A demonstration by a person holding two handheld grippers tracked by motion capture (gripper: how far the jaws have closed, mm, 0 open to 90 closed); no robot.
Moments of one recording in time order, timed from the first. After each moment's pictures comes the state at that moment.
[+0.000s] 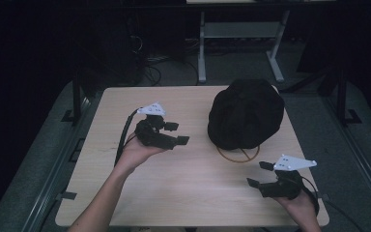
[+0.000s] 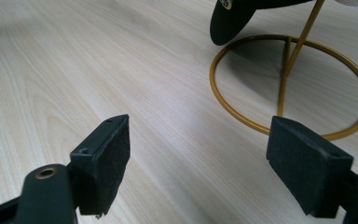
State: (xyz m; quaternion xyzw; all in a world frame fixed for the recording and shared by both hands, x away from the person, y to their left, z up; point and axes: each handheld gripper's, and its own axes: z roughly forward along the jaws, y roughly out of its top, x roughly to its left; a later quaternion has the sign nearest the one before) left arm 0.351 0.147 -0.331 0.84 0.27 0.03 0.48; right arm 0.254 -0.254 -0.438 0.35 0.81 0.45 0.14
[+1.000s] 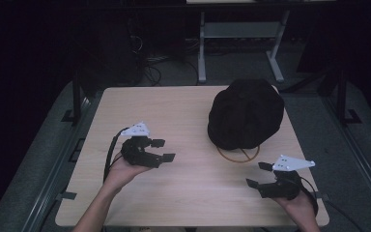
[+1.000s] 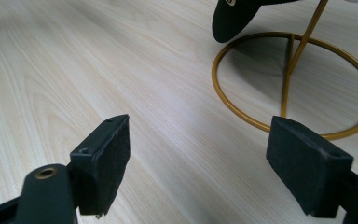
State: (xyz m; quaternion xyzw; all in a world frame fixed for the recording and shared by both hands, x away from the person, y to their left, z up) left arm 0.318 0.186 -0.370 0.83 0.29 0.04 0.48; right arm 0.254 -0.251 -0.439 0.35 0.81 0.45 0.13
